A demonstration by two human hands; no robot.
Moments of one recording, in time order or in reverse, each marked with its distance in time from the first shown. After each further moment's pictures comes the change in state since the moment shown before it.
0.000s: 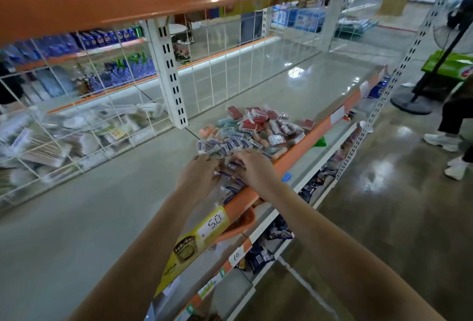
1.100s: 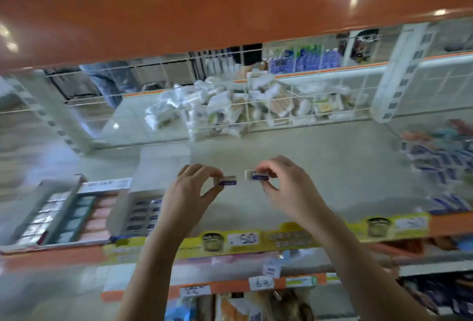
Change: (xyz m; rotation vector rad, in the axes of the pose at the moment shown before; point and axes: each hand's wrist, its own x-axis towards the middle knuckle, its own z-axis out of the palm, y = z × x) left_hand -0.372 -0.139 -0.116 -0.047 0.551 -0.585; right_hand -0.092 -0.283 0.095 0.359 -0.183 -0.621
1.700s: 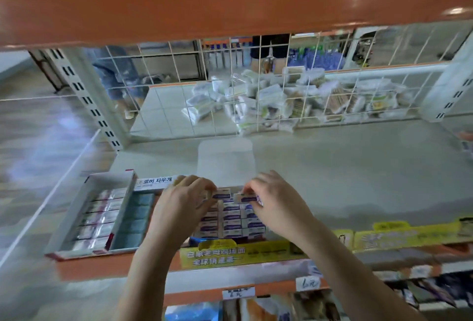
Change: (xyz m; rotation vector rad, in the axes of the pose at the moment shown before) left_hand -0.030 -0.147 -0.071 0.069 -0.138 -0.037; right_hand 0.033 -0.114 0.133 -0.227 -0.237 -0.058
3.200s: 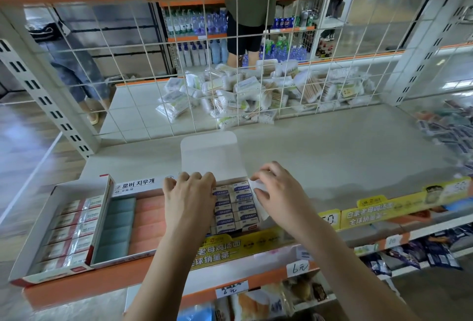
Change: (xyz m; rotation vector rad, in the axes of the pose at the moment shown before) left_hand 0.013 0.029 0.024 0.294 -0.111 -0.129; right_hand -0.018 0.008 0.009 -0.063 0.109 0.251
